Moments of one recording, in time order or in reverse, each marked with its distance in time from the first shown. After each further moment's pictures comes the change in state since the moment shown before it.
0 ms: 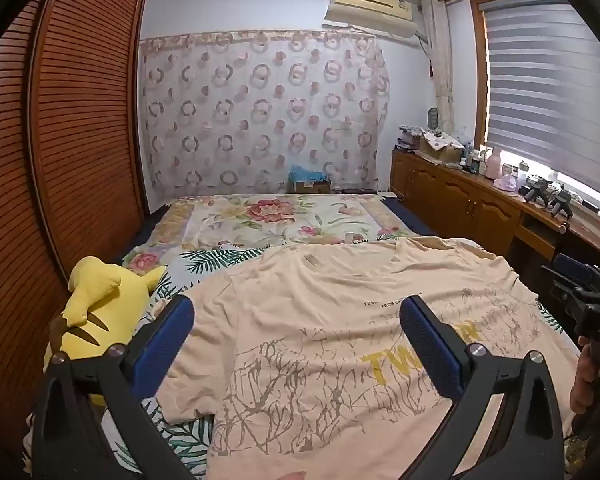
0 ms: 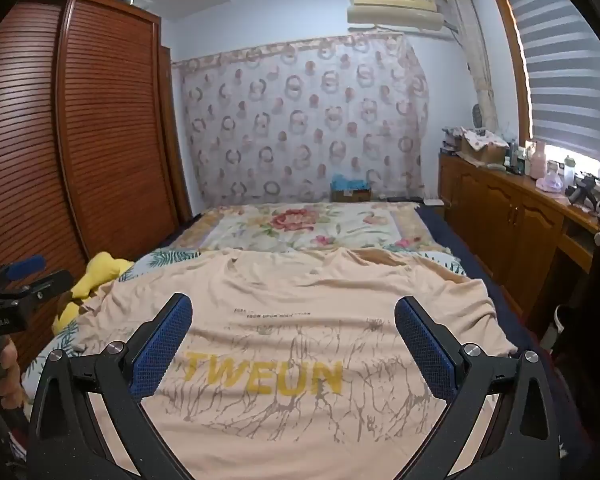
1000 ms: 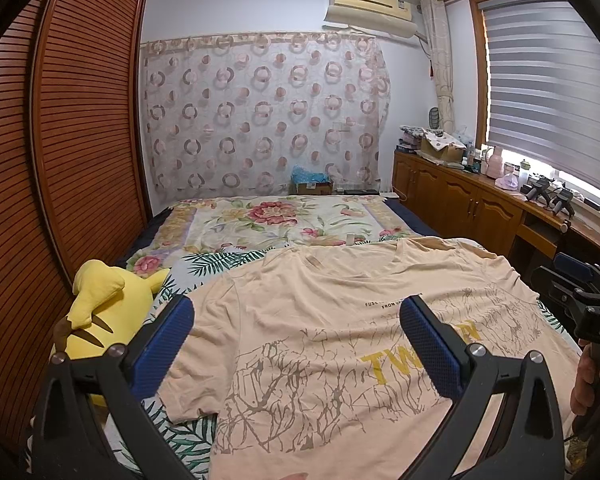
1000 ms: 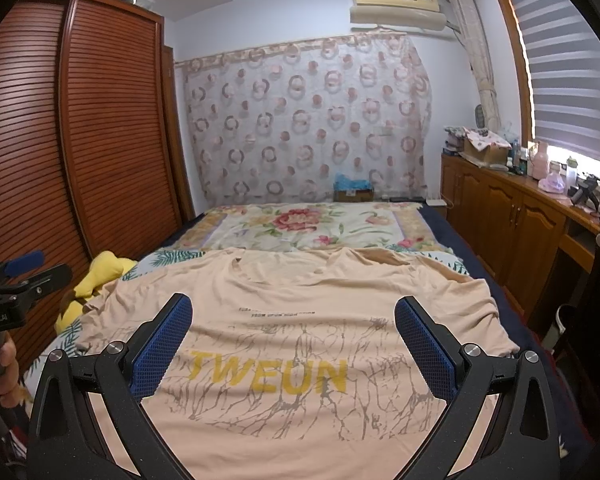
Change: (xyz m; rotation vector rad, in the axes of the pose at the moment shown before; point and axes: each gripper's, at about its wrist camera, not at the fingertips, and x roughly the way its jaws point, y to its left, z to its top) left arm -0.006 0.007 0.003 0.010 -0.007 0.016; right arm 0.000 0.000 0.000 -0.005 0.011 -0.002
